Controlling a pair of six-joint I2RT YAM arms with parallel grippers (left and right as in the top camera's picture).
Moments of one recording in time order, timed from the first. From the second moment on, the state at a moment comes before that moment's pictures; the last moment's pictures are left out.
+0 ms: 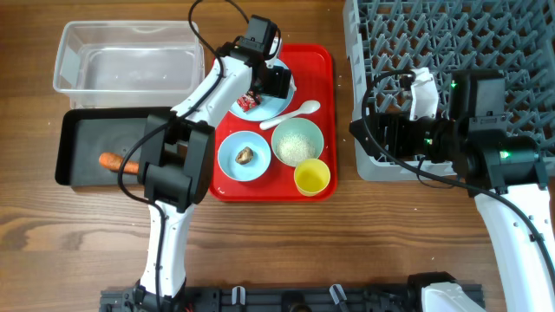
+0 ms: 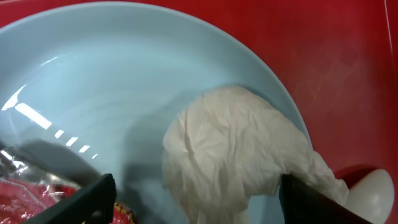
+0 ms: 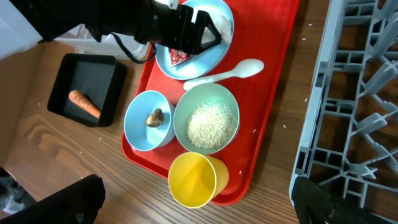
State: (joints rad) left arm -0.38 2.33 1.86 -0.69 0.08 -0.14; right arm 0.08 1.20 1.22 -0.94 -0.52 0.10
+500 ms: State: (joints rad) left arm -0.36 2.17 1.85 -0.76 0.10 -0.19; right arm 0.08 1.20 1.22 -0.94 -0.52 0.10
